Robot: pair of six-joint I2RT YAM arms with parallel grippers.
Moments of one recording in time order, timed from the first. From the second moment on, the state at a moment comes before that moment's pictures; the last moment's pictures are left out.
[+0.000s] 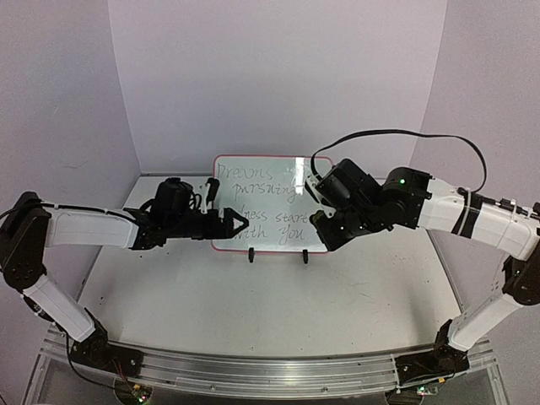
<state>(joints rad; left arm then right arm) -0.68 1.53 0.85 0.19 0.26 -0.56 1.02 1.51 1.42 -0.90 0.42 0.29</state>
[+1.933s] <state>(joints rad) -0.93 2.04 1.28 -0.25 -0.28 -0.70 1.02 1.38 1.35 -0.84 0.53 0.35</state>
